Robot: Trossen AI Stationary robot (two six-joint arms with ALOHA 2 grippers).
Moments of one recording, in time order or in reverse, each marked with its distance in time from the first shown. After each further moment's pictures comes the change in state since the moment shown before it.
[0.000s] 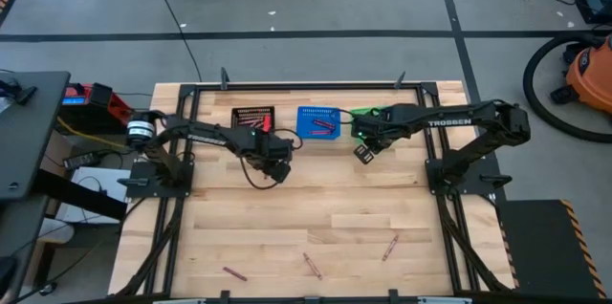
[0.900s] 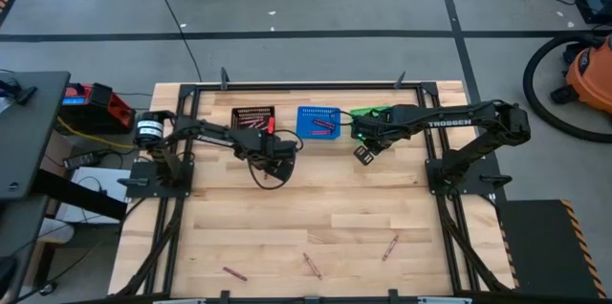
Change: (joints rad) left arm 0.015 0.078 0.000 0.022 -0.027 -0.088; right arm 0.014 0.001 0.000 0.005 0.004 -0.008
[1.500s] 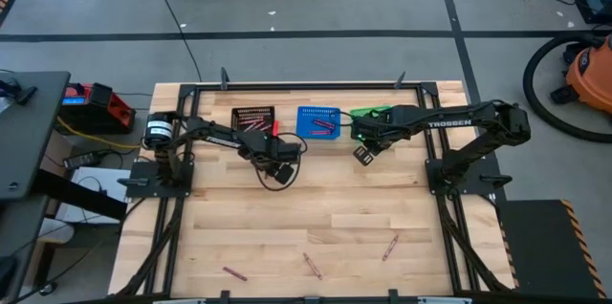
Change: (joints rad) left arm 0.006 0.114 0.006 0.029 0.004 0.112; right arm 0.007 0.000 0.000 0.003 0.000 0.009
